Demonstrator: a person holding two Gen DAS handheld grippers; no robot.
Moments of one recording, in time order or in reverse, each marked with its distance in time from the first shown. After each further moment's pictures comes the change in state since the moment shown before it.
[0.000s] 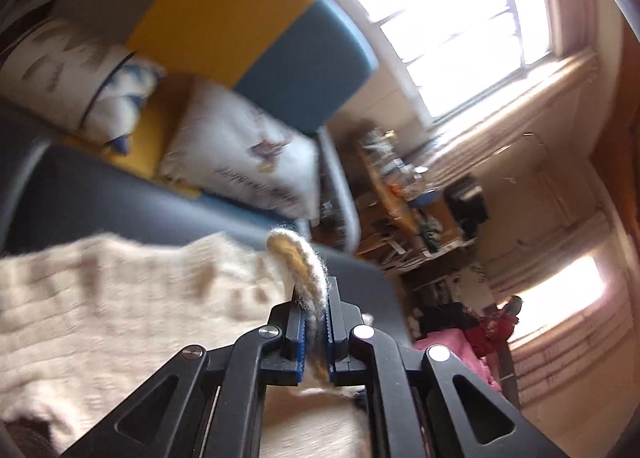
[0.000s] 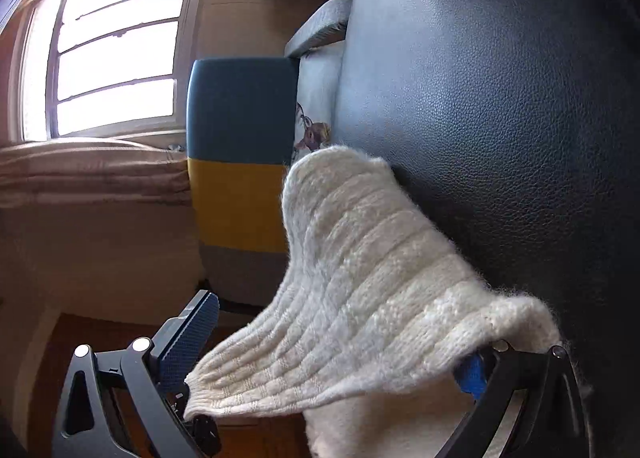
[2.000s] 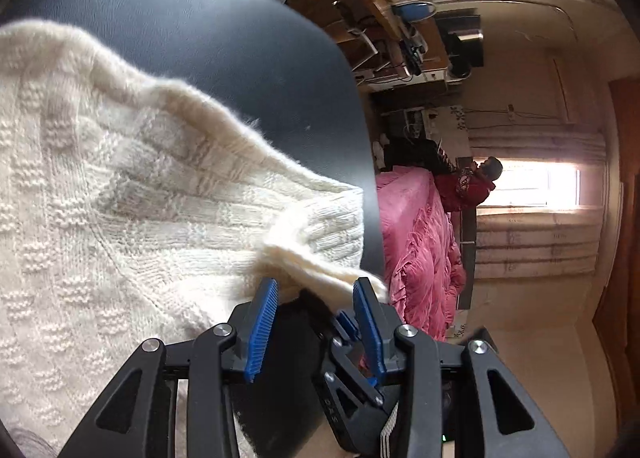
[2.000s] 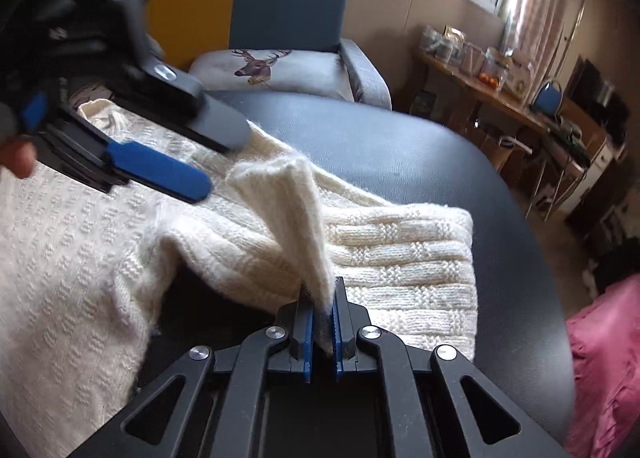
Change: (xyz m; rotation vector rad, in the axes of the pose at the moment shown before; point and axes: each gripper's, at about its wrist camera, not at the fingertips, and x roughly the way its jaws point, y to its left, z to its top) left arm 0.326 -0.161 -0.157 -0.032 0.726 -0.158; right arm -0.088 0.013 0.010 -1.286 0.041 -0.864
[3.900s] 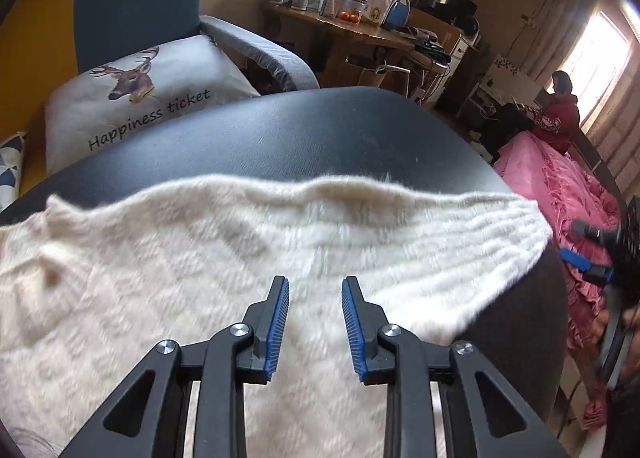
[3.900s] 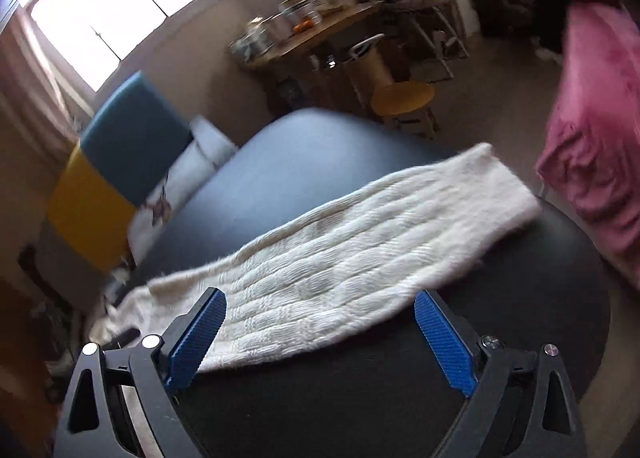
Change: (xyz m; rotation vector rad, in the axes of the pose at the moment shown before) left arm -0.043 0.018 -0.027 0.575 -0.315 0.596; right arm -0.046 -0.195 -0.090 0.973 -0.073 0.110
